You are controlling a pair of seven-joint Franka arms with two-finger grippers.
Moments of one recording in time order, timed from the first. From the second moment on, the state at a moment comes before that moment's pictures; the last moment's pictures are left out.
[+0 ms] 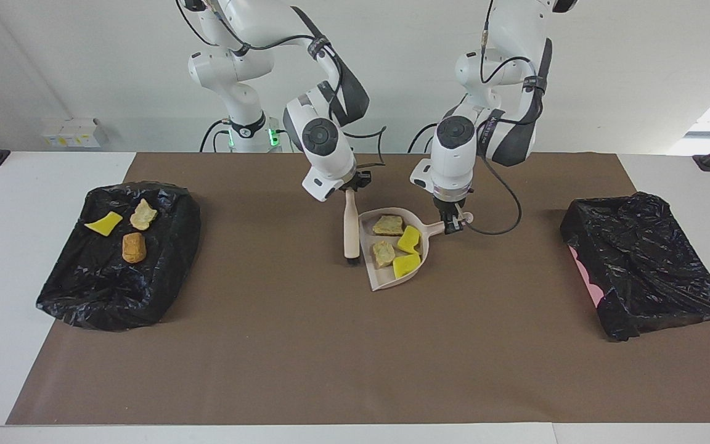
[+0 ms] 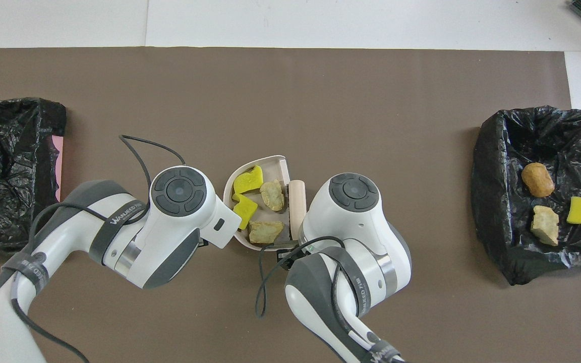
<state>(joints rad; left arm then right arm) 0.06 0.13 -0.56 -2.09 0.23 2.08 0.84 0.35 0.16 0.20 -1.99 0.32 1.85 0.41</state>
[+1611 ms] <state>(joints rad) 0.07 -0.02 0.31 -1.85 0.34 2.07 1.61 0.67 0.11 0.21 -2.16 0.24 2.07 0.71</state>
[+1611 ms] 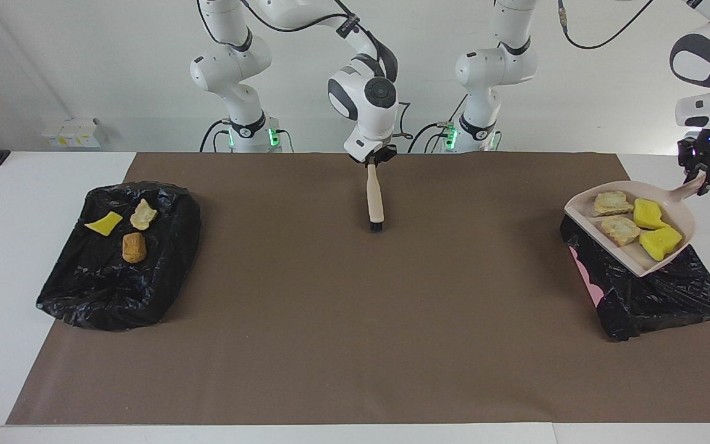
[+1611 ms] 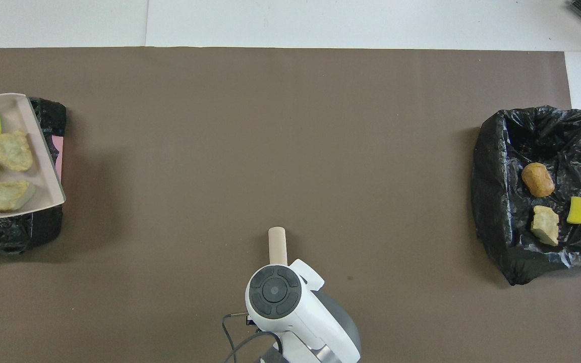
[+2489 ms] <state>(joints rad) 0.07 0.01 0.25 -1.84 0.91 2.07 1.52 0.49 0.08 0.20 -1.92 0.23 1.80 0.68</state>
